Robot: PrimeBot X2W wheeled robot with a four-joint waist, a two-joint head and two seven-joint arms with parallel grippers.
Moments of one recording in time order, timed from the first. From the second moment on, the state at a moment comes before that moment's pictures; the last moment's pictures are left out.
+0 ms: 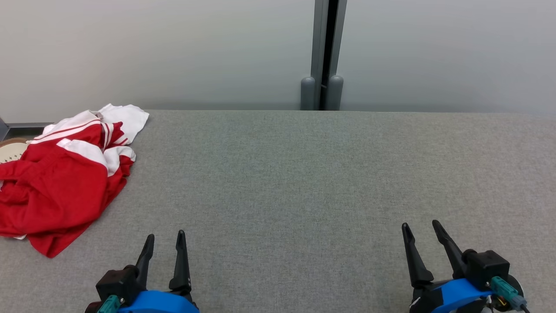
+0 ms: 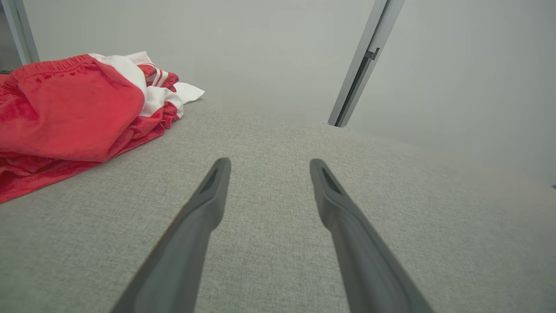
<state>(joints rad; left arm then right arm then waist) -0.02 0.05 -0.09 0.36 -0.31 -0.09 -0.23 -0.06 -0.05 0.03 0.32 0.16 0.13 -0.23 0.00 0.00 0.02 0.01</state>
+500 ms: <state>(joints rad) -0.02 0.05 -0.10 0.40 -0.22 -0.09 -0.26 -0.06 -0.05 0.05 0.33 0.06 0.13 -0.26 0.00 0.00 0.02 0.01</state>
